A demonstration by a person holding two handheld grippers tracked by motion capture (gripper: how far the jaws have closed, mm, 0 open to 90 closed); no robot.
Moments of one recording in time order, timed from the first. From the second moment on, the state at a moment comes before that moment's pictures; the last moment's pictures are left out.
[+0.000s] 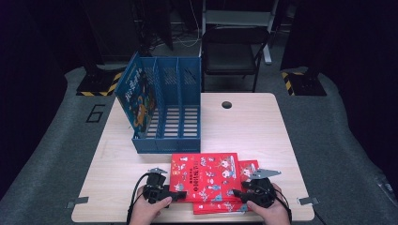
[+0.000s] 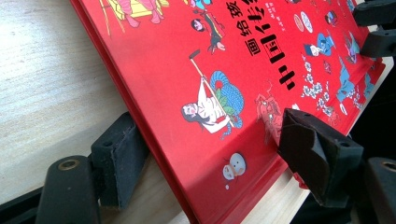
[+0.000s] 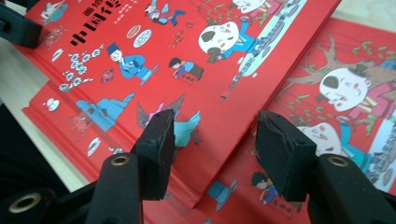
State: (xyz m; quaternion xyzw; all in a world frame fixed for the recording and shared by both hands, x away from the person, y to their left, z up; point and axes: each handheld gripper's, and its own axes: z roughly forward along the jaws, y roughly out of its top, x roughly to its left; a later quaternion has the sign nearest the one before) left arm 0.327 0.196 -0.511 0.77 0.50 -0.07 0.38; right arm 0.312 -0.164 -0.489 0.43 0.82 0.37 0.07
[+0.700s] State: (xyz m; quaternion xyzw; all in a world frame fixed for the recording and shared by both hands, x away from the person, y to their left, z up) left arm 0.329 0.201 -0.500 0.77 0.51 -0.07 0.39; right arm 0.313 -0.165 -0.492 0.43 0.82 0.38 0.06
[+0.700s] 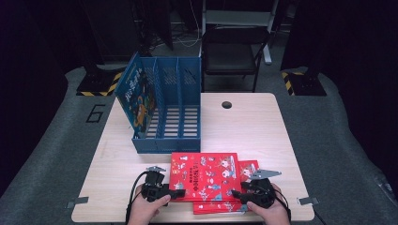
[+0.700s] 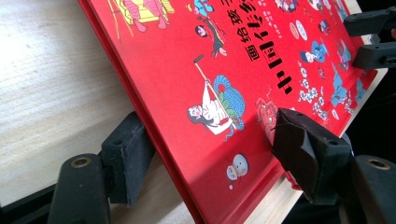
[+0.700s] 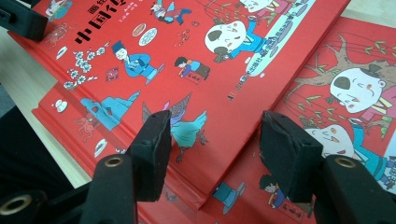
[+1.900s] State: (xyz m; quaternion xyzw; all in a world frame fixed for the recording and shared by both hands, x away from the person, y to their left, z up) left arm 0.327 0.221 -0.466 0.73 0.51 -0.06 0.44; right arm 0.316 -0.158 -0.494 0.43 0.81 0.41 0.03
